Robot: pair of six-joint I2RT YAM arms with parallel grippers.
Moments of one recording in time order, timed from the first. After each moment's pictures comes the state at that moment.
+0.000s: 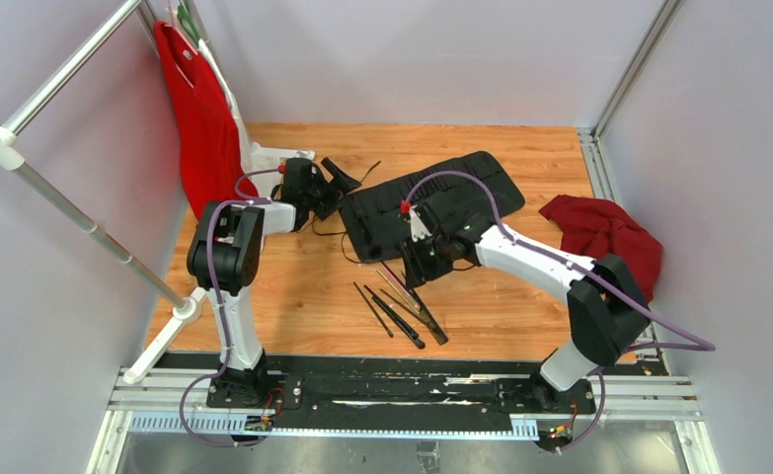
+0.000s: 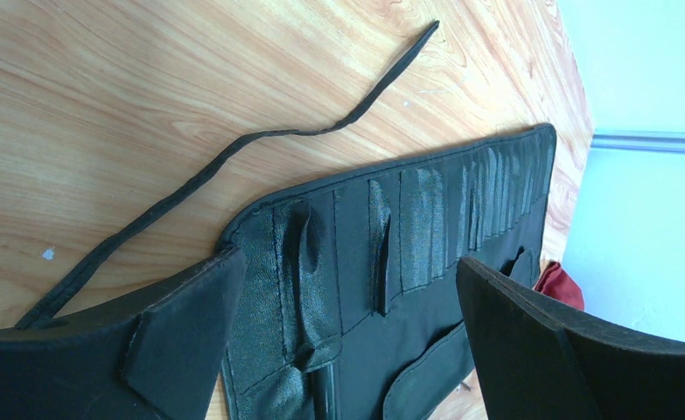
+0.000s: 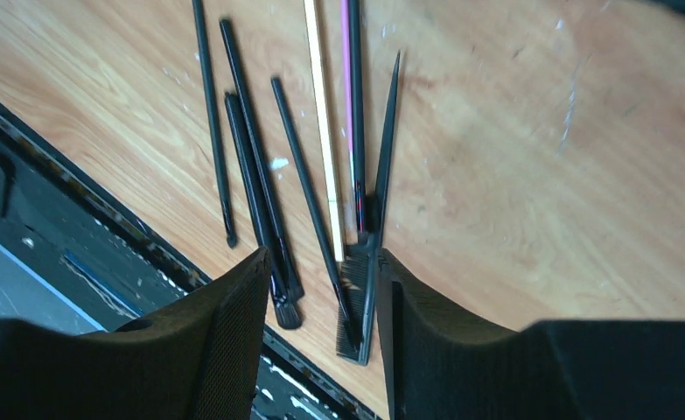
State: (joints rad) left arm -0.19 1.99 1.09 0.34 0.23 -0.96; right arm 0.71 1.60 1.14 -0.60 -0.25 0.24
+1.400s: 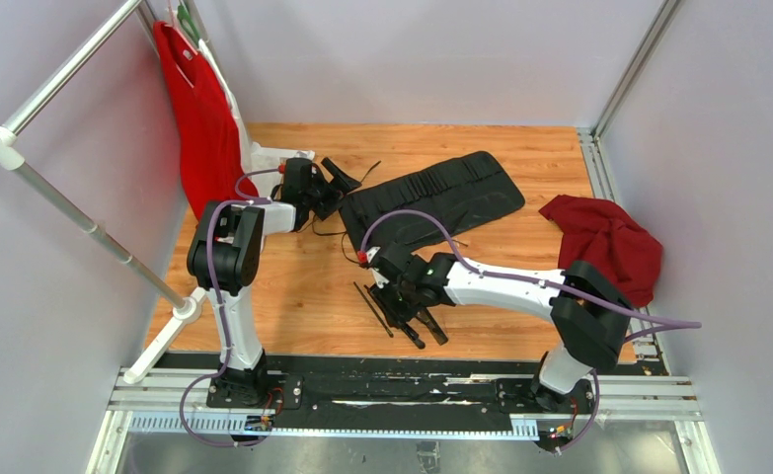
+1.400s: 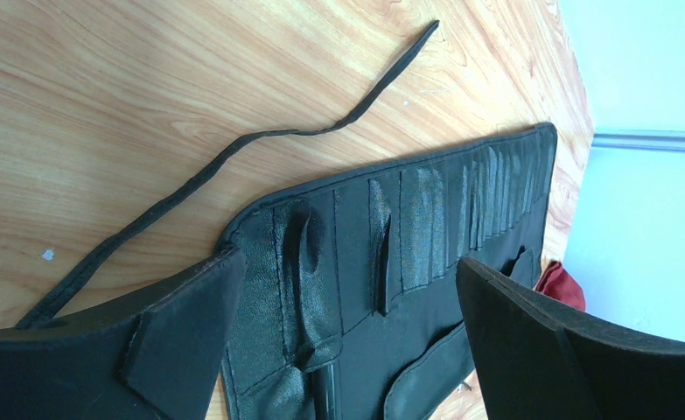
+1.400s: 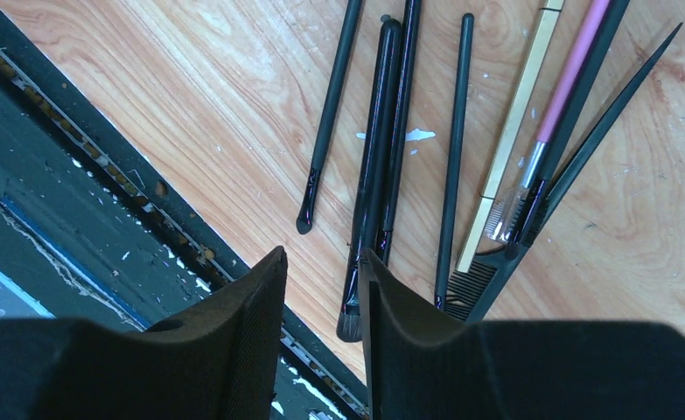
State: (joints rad) left arm -0.19 1.99 1.09 0.33 0.23 -0.95; right arm 1.06 1.62 1.06 -0.53 -0.07 0.25
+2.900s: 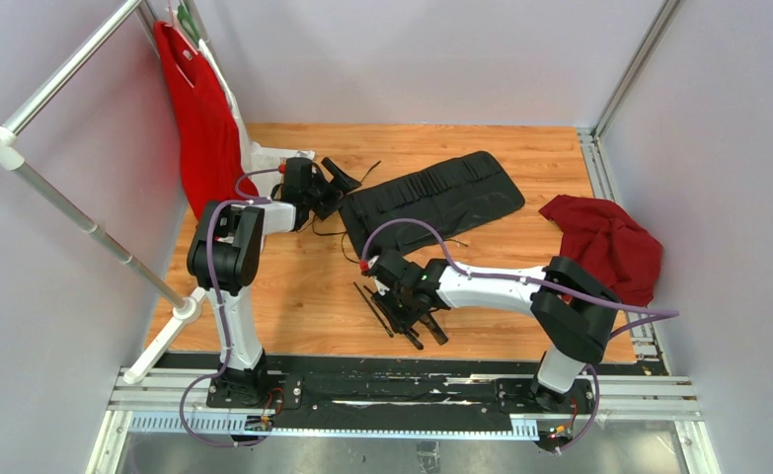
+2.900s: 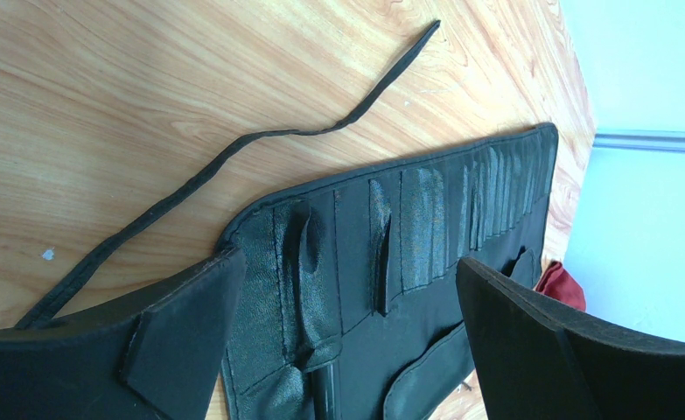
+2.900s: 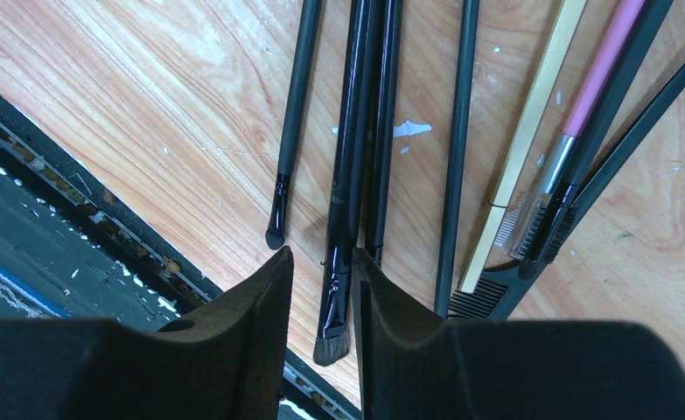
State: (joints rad) left arm -0.19 1.99 1.10 0.32 0.23 -0.95; right arm 1.07 1.69 1.02 -0.49 -0.06 0.26
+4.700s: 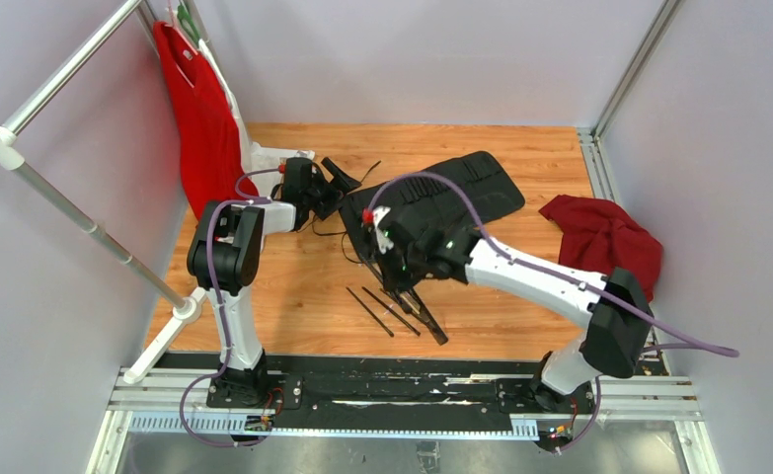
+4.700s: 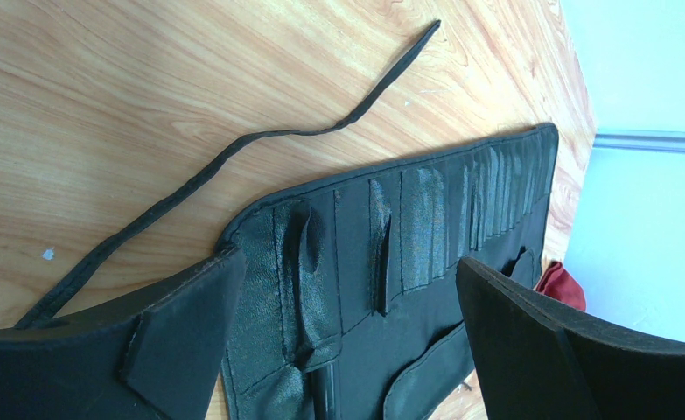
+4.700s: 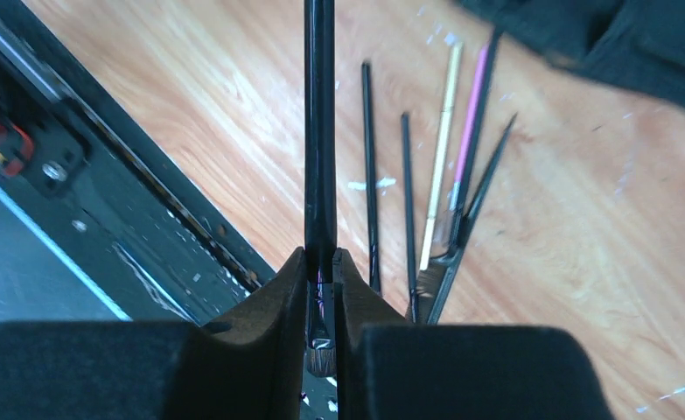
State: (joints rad) left arm -0.19 1.99 1.10 0.32 0.23 -0.95; right arm 1.03 1.54 1.22 -0.64 -0.03 0.27
